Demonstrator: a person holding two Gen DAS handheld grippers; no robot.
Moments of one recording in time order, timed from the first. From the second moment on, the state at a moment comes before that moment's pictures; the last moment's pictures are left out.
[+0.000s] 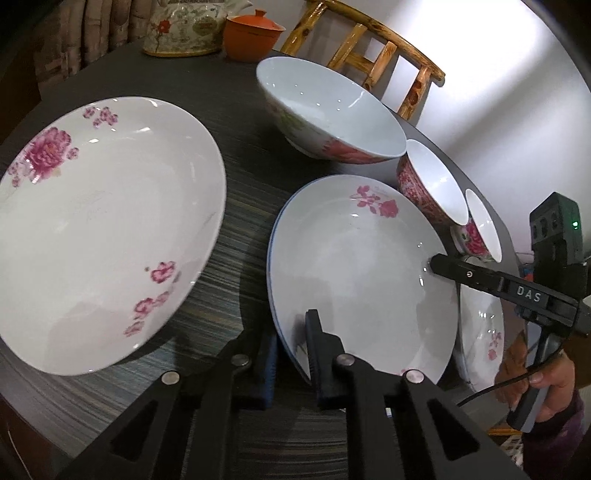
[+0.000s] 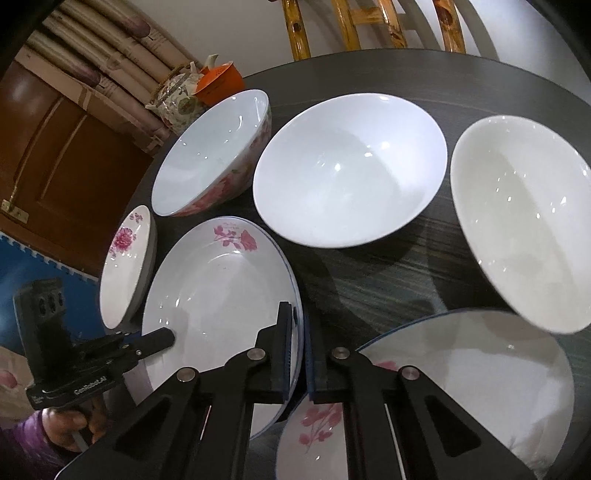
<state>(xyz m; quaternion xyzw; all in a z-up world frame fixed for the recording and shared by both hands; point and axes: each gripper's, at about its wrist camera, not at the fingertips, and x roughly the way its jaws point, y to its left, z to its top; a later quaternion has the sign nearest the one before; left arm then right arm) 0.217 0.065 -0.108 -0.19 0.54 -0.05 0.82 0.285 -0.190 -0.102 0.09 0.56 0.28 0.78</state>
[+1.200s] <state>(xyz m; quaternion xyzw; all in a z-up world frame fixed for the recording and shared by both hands) 0.194 0.084 -0.090 -0.16 0.52 -0.05 0.84 0.253 -0.178 -0.114 0.13 0.57 0.28 0.76</state>
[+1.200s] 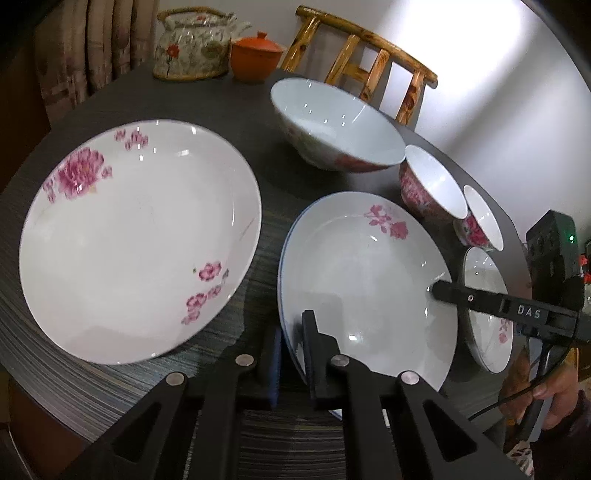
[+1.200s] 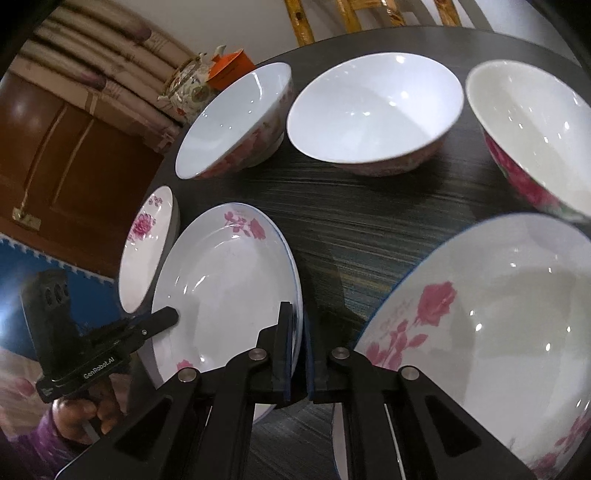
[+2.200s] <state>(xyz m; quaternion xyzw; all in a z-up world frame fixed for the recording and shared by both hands) 0.197 0.214 -0.060 -0.19 0.48 0.04 0.86 0.263 -0.070 -0.093 0.17 0.59 0.32 0.72</state>
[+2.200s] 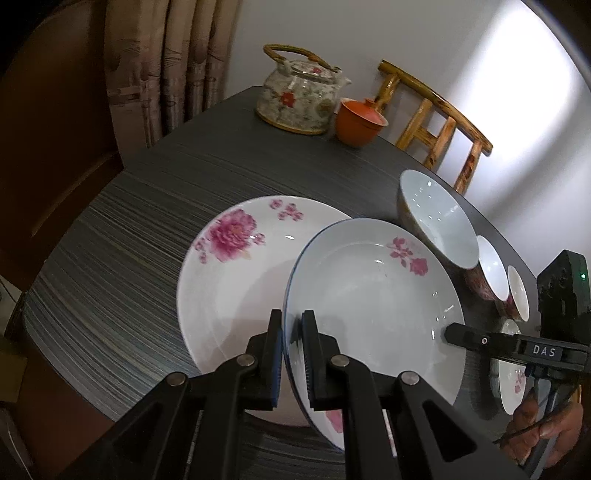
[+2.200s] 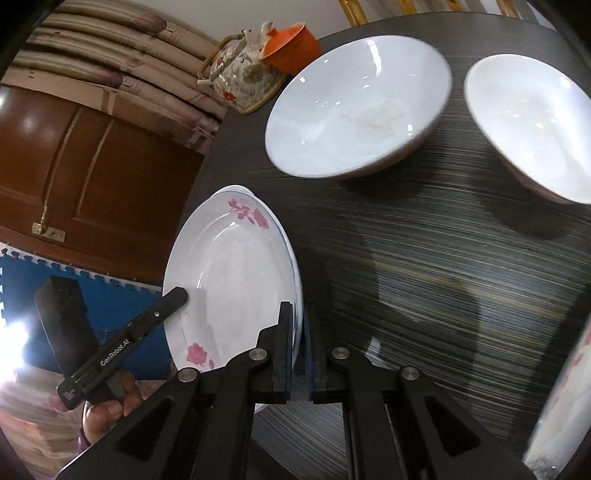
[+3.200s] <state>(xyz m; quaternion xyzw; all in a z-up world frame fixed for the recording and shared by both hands) 0.216 0.246 -0.084 -0.16 0.49 0.09 0.85 0.268 -0.022 -0.089 0.14 0.61 0.29 0.72</state>
